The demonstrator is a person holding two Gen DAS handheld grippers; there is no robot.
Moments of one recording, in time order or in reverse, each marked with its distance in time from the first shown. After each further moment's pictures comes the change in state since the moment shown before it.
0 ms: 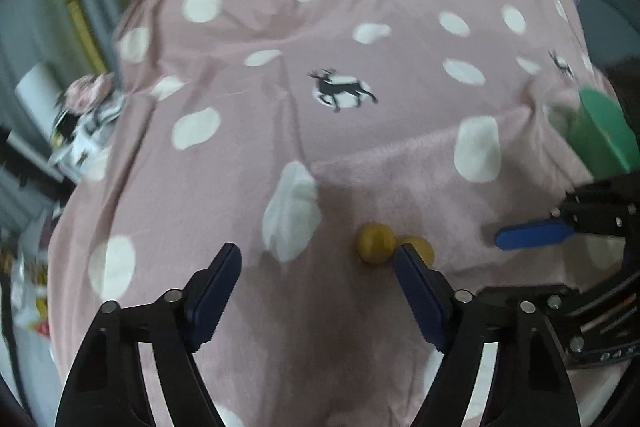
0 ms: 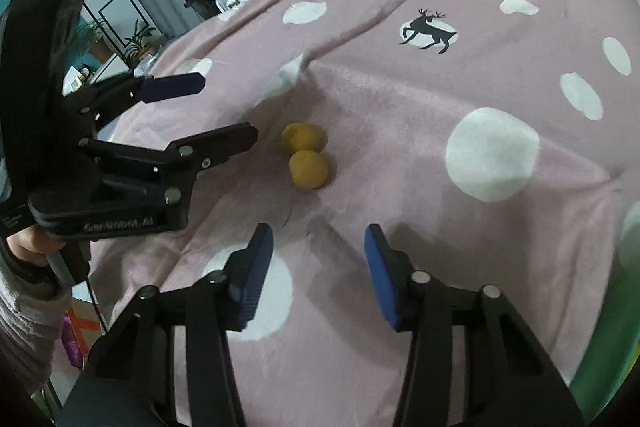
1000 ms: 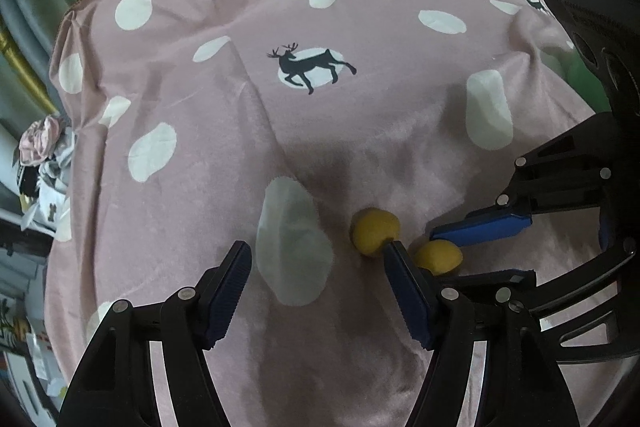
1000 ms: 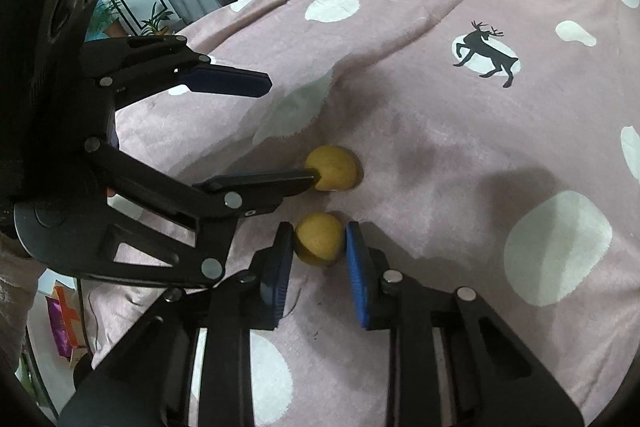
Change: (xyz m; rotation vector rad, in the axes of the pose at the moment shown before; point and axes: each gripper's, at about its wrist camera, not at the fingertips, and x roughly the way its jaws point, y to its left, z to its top) left arm 0.037 0.005 0.023 0.201 0.093 -0.060; right arm 0.042 0.004 0.035 -0.087 0.013 0.054
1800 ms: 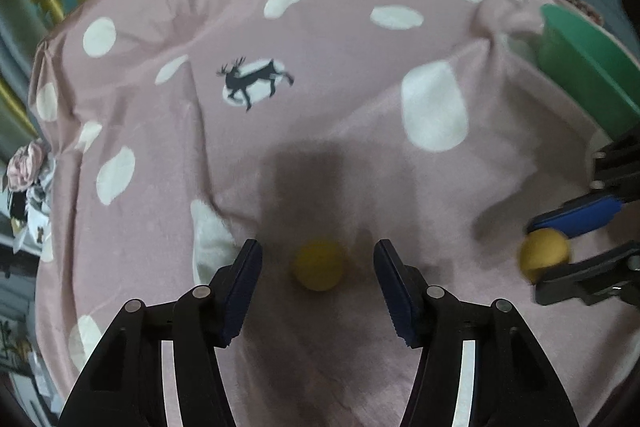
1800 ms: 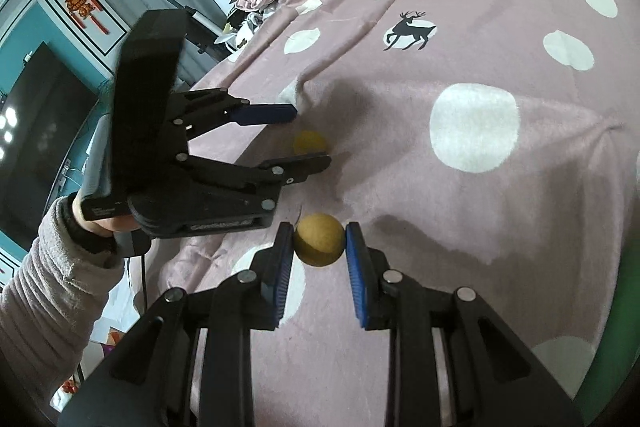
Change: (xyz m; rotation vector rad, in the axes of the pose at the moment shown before) left arm 0.007 -0.043 0.006 0.053 0.004 -0.029; right arm -0.072 -0.026 -0.067 0.231 -0.130 0.112
